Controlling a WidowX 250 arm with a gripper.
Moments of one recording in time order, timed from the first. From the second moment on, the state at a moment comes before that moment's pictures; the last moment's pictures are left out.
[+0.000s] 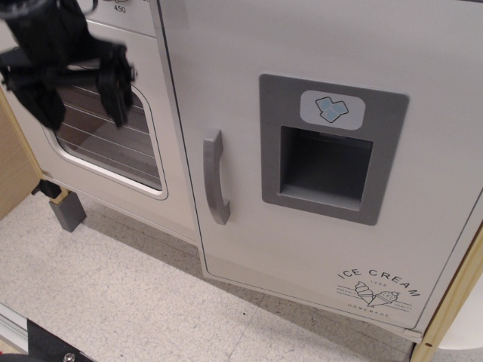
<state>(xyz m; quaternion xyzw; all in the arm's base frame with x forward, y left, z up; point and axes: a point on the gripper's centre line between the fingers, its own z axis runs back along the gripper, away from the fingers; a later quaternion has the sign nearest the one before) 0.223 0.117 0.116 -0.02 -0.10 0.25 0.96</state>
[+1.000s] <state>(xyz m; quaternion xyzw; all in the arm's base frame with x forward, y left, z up) 0.298 0.120 0.123 0.00 -0.15 0.40 0.90</state>
